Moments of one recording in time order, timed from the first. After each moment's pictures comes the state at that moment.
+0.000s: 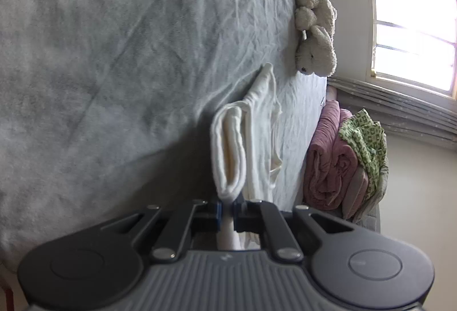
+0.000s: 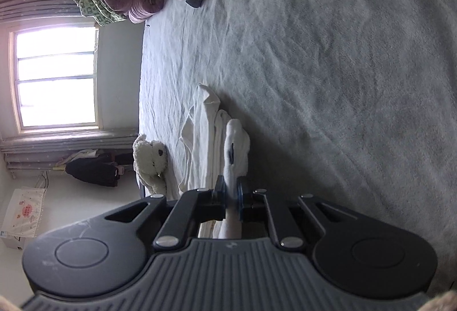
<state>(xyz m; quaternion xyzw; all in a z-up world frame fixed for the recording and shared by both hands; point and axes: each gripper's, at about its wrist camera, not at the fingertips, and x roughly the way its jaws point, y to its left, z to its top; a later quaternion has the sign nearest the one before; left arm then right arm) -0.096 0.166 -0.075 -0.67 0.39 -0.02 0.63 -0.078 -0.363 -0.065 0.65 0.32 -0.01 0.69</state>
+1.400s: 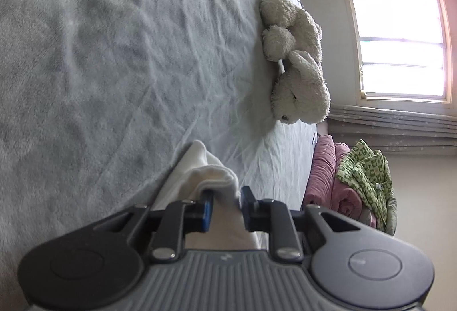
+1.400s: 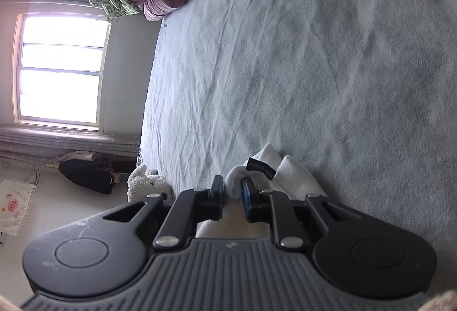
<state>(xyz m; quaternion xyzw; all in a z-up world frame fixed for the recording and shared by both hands) 0.091 0.149 -0.096 -0.63 0.31 0.01 0.71 0.109 -0.349 -0.096 0.60 0.30 0.00 0.74</state>
